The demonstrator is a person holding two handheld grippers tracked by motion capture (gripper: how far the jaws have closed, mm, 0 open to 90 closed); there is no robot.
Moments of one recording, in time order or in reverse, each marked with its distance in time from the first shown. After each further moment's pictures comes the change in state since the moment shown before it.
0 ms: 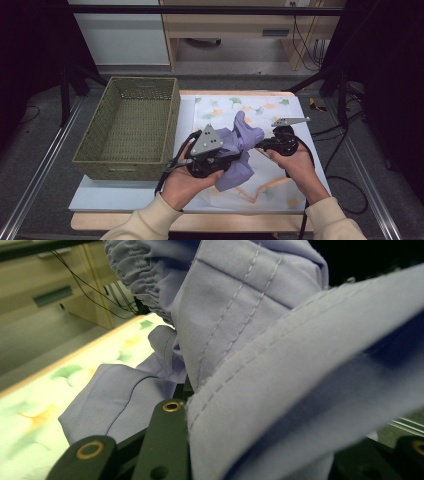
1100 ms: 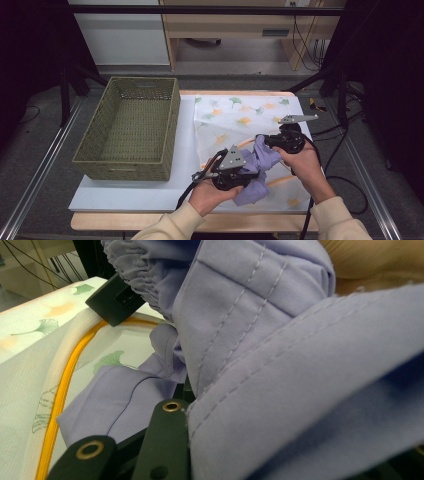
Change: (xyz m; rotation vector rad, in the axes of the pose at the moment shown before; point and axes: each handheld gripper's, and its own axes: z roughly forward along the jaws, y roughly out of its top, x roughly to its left) left arm -0.016 -0.054 0.076 0.045 -0.121 -0.023; right arm -0.004 0.005 -0.017 -0.025 -0.043 -0.013
